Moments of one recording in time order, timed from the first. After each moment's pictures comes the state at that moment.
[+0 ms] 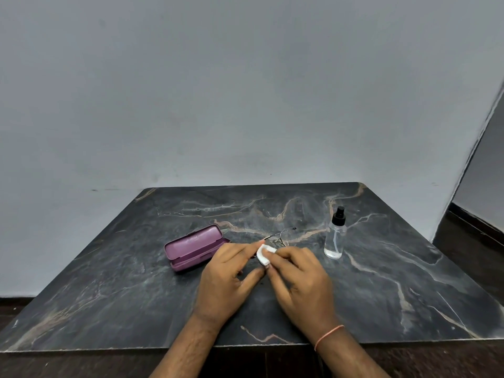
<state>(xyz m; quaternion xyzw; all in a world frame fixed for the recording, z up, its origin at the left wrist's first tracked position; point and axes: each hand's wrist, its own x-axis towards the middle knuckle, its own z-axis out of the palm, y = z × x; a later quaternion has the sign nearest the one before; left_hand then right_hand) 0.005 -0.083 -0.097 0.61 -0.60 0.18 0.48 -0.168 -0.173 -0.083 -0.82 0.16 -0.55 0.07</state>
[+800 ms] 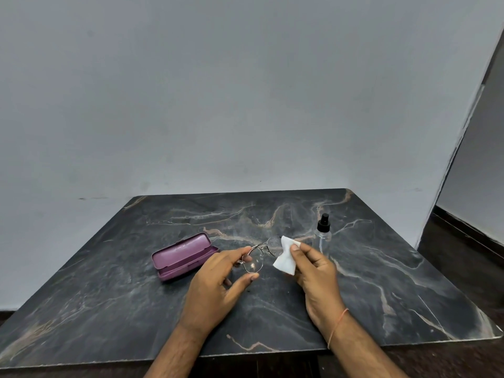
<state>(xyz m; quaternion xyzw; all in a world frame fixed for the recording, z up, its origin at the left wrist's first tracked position) 0.001 -0.079 -0.090 0.61 -0.62 0.12 0.49 -0.173 -0.220 -0.079 -0.44 0.27 -0.50 0.70</state>
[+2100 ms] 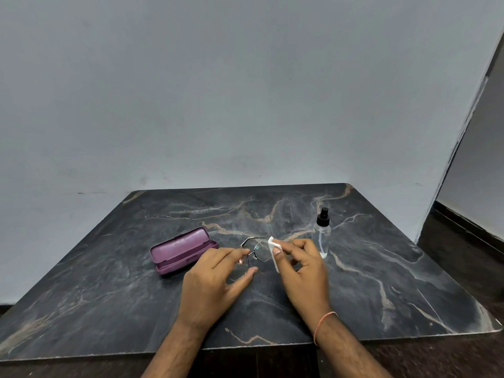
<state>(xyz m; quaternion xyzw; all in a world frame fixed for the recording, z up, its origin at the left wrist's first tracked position) -0.001 -0.079 -0.096 0.63 -0.59 0.29 0.41 -0.172 -0.206 -0.086 -0.70 0.27 -0.53 0.38</state>
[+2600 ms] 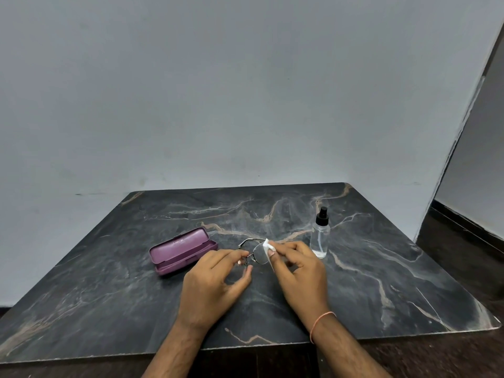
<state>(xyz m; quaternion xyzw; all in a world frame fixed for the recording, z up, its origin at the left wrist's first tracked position) 0.000 -0.082 -0.101 0.62 -0.59 0.26 0.45 -0.171 -0.204 -0.086 -0.74 0.26 -0.54 0.31</state>
